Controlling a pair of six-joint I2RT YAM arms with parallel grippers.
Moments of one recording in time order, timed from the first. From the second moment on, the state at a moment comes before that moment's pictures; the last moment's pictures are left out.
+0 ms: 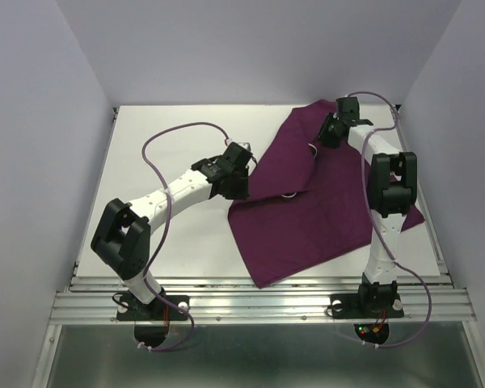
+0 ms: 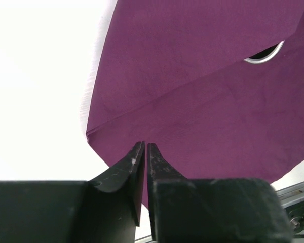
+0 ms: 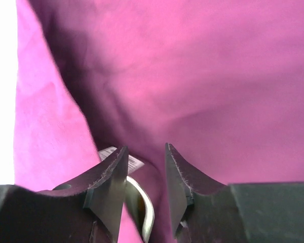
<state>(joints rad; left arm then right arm) -0.71 1.64 1.26 -0.60 -0.07 -0.57 0.07 2.24 1.81 -0.39 -0.07 0.50</state>
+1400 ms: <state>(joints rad) -0.80 1.37 0.85 -0.63 0.06 -0.72 0.20 1.75 1.07 -0.24 -0.07 0.52</state>
